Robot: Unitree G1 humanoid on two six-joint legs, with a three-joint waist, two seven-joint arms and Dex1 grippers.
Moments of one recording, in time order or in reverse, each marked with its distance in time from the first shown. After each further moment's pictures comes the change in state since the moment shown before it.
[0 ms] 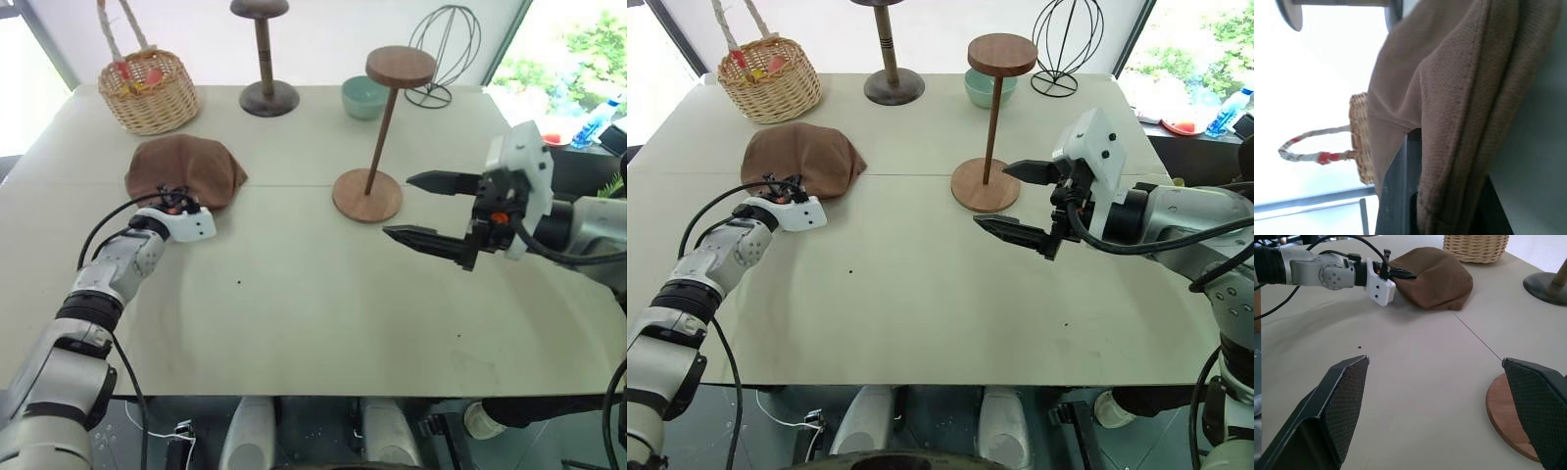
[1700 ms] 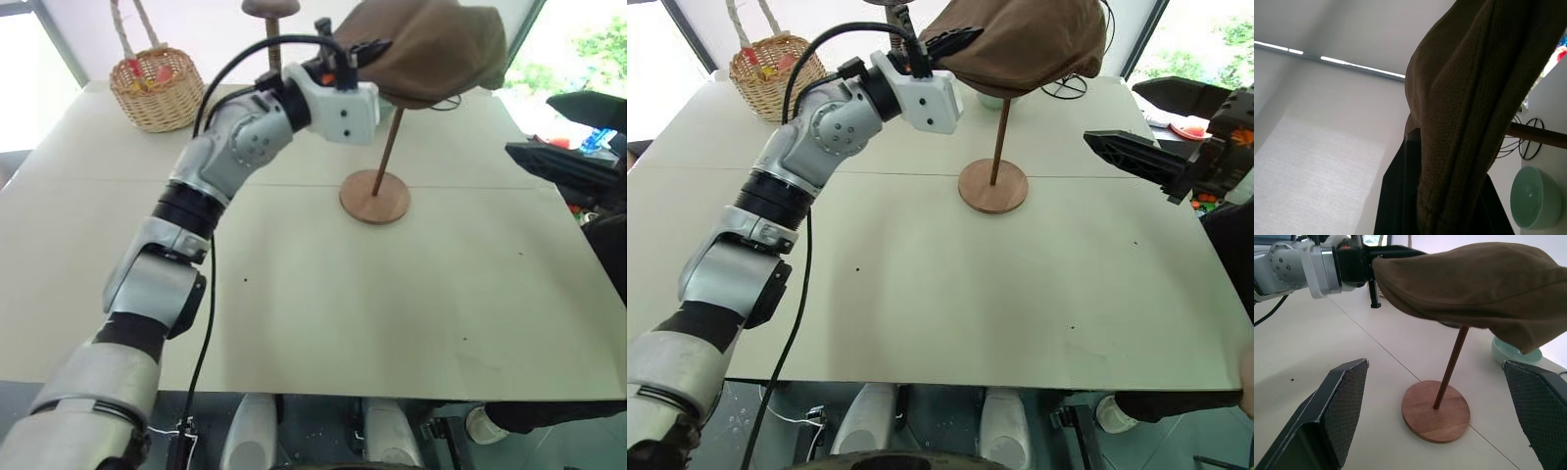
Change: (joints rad) left arm -0.584 -0.403 -0.027 -0.059 -0.186 -0.350 -0.258; right arm 0.067 -0.209 -0.399 0.177 0.073 0.012 0.041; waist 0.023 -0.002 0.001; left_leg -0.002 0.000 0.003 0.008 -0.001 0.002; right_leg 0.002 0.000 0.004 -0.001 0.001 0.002
